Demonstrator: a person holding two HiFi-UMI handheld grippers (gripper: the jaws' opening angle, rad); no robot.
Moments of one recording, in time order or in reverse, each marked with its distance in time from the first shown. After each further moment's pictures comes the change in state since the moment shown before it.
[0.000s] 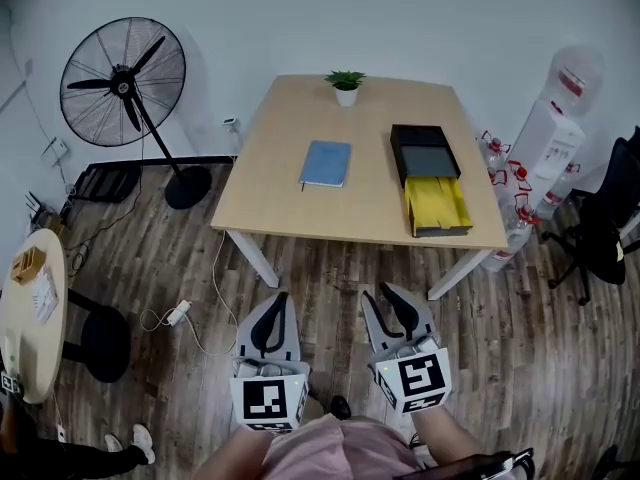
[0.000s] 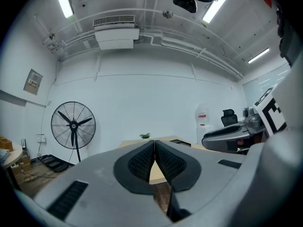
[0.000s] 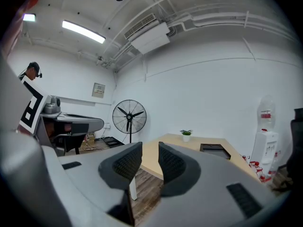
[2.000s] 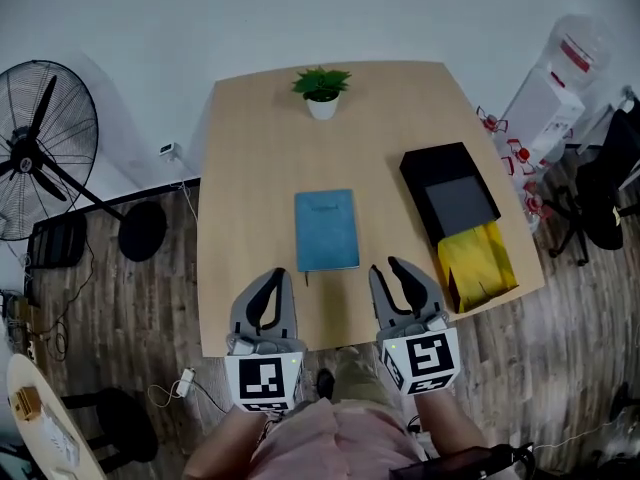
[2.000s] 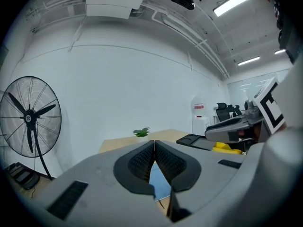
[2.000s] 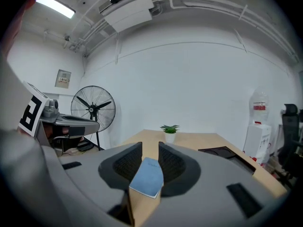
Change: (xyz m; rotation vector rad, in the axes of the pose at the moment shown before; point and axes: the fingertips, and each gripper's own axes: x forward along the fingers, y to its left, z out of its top) left arm 0.389 0.154 -0.044 -0.009 0.087 -0.270; right arm 0.348 -0.151 0.008 0.087 0.100 -0.284
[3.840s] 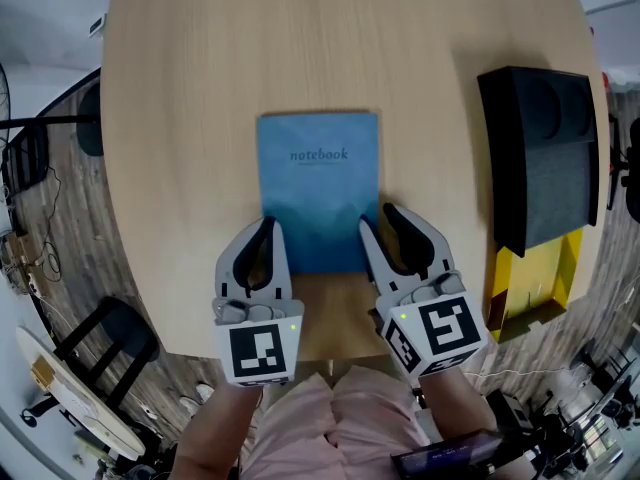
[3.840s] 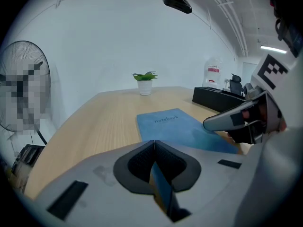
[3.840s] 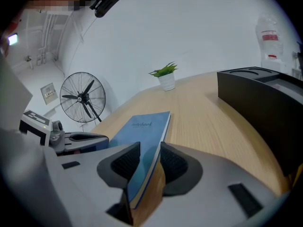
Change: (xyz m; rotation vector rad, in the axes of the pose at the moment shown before) left arm 0.156 0.016 -0.216 -0.081 0.497 0.031; right arm 0.170 -0.040 -0.182 0.333 0.443 0.173
